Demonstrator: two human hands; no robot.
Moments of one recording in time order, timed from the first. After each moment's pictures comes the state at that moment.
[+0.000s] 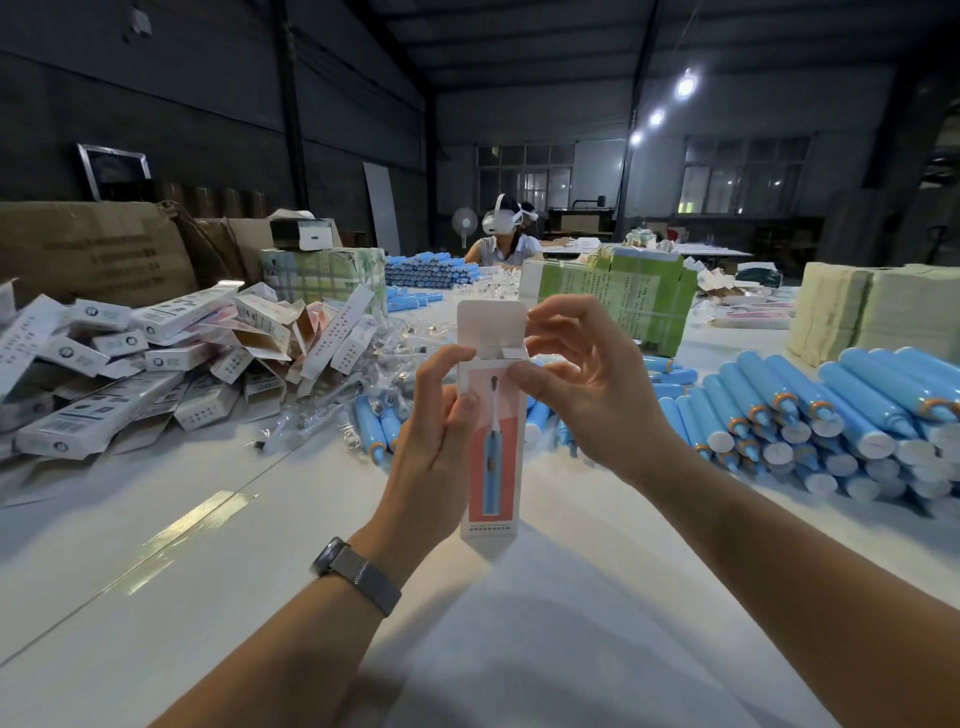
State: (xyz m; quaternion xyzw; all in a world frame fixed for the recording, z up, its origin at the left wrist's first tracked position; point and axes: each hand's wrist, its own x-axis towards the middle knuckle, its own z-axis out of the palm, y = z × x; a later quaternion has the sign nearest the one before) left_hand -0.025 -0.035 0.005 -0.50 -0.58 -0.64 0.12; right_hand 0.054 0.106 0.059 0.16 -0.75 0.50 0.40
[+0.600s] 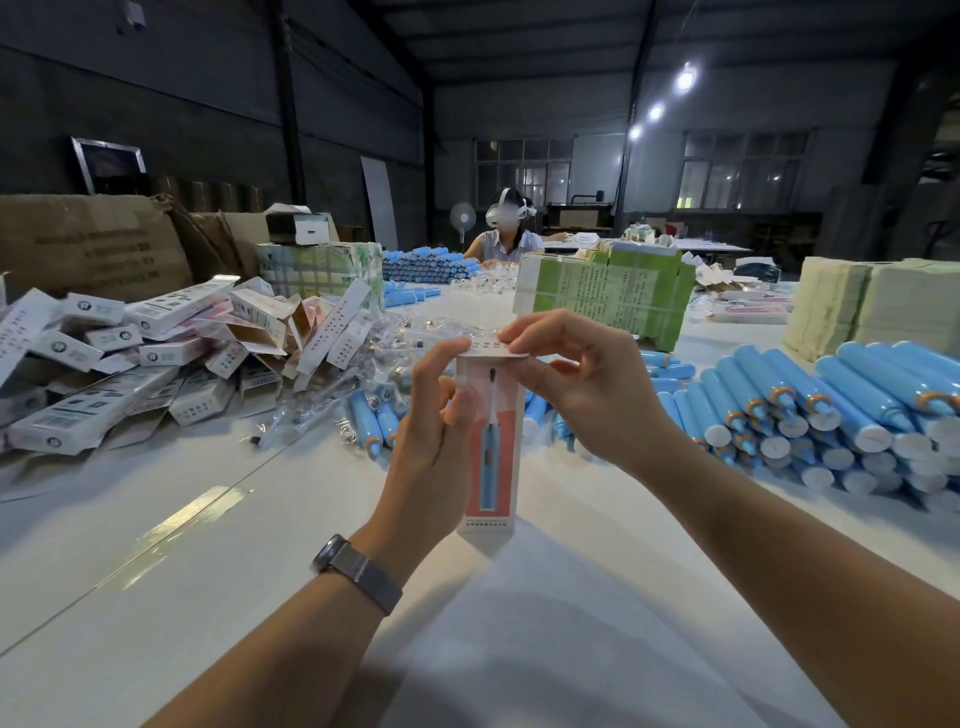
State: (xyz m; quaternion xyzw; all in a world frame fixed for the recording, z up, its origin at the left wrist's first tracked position) left_hand -0.022 -0.032 0.004 -0.48 -0.59 -0.63 0.15; right_hand 0.055 0.107 0.059 0.16 -0.78 0.47 0.39
